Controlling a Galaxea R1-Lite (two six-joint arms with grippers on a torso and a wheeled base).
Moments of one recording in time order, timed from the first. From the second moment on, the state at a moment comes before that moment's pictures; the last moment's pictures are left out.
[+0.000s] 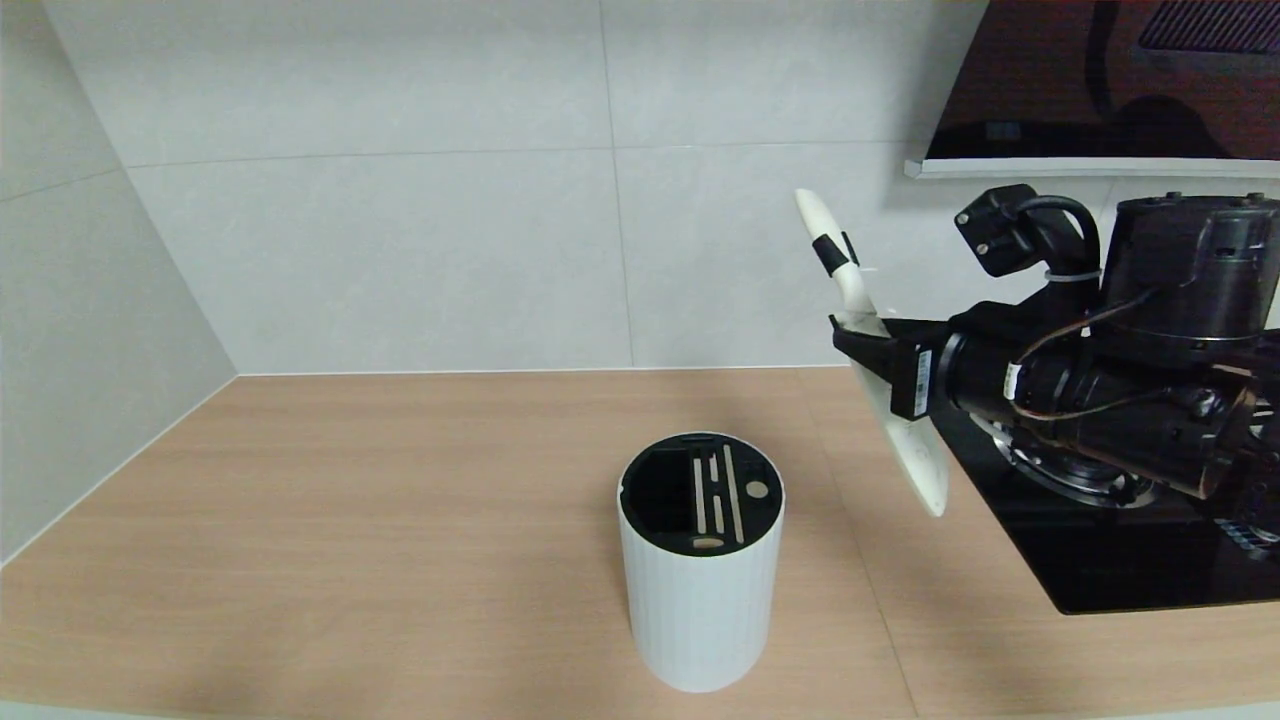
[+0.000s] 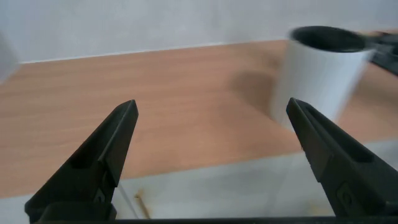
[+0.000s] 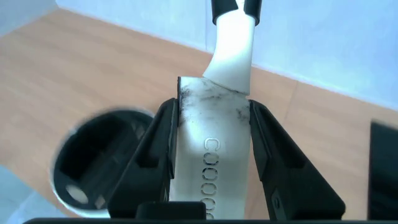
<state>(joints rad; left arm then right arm) 0.00 0.23 -0.35 0.19 -0.28 0.02 0.58 1.59 -0.94 -0.55 -0.08 0.00</state>
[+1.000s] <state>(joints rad) -0.40 1.33 -0.70 -0.58 -0.37 -0.48 0.80 1.57 -0.89 -0.55 -0.11 0.07</state>
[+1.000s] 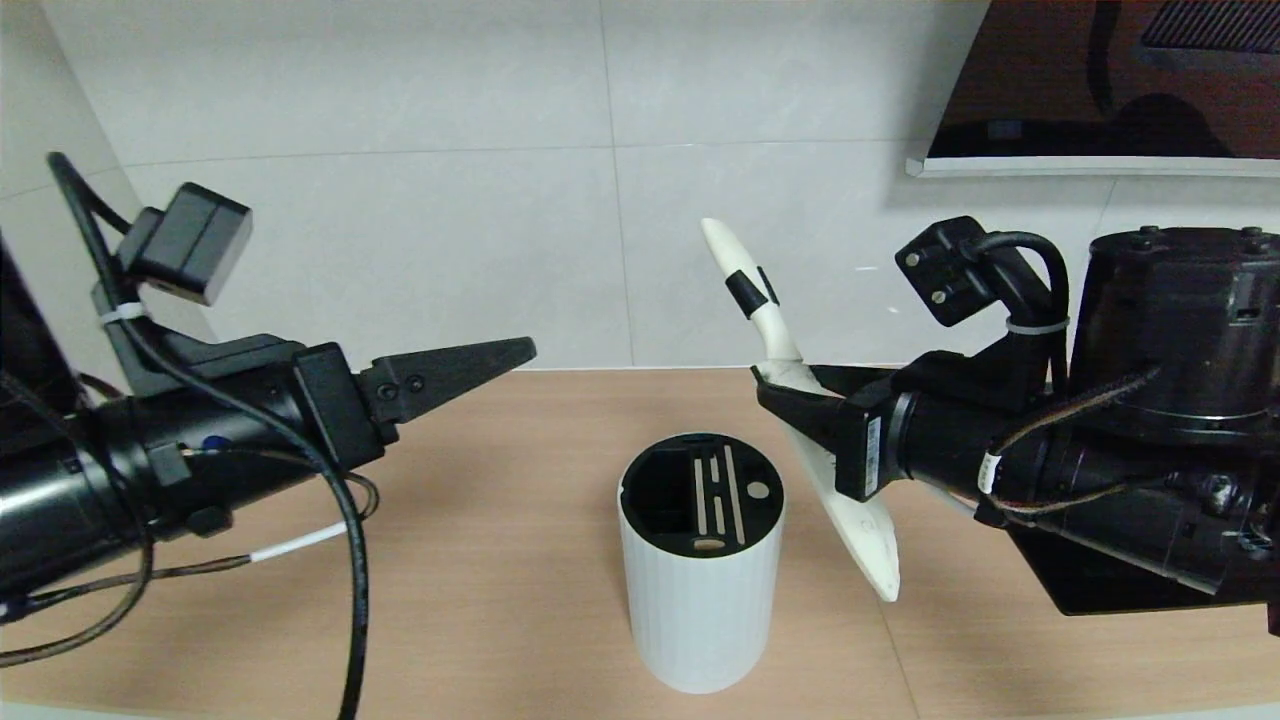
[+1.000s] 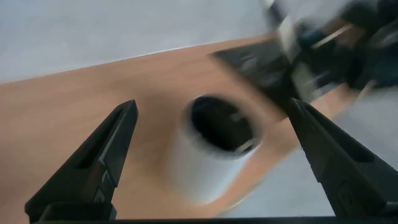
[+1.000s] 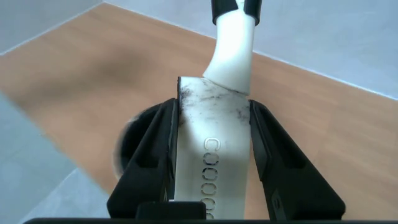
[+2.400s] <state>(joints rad) -0.64 1.68 -0.69 -1.06 -0.19 -0.72 0.99 1.69 -0.92 -0.58 -0.22 0.17</state>
